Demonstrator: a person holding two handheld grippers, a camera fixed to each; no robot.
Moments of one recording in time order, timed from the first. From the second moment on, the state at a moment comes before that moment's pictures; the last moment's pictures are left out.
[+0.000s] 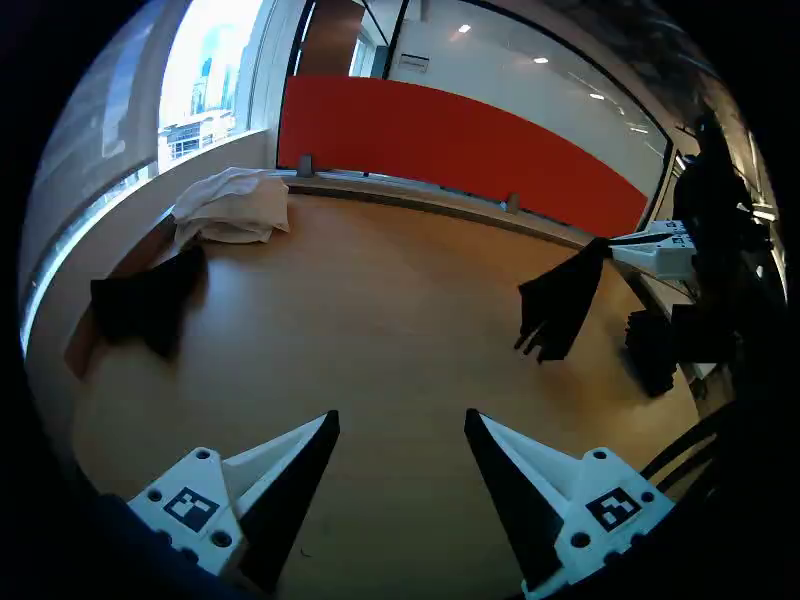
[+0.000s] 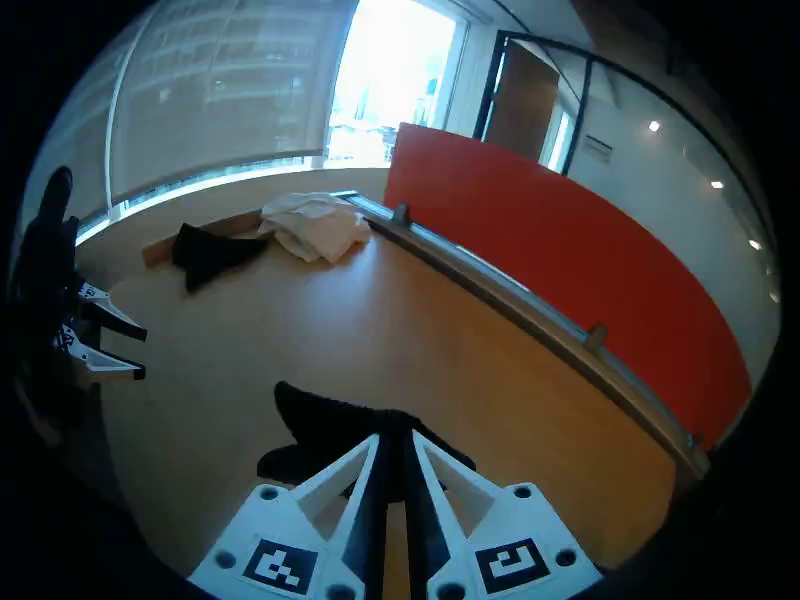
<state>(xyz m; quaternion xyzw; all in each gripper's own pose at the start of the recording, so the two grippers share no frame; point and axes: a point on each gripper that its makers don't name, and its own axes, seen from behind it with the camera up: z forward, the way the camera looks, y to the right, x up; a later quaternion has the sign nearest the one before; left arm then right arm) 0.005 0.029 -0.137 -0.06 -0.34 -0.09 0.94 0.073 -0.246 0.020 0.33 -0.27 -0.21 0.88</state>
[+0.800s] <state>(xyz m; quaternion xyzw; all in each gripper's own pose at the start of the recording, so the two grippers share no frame) 0.011 0.046 -0.131 -0.06 -0.34 -0.08 0.94 0.103 -0.124 0.061 0.27 -0.28 -0.21 0.90</state>
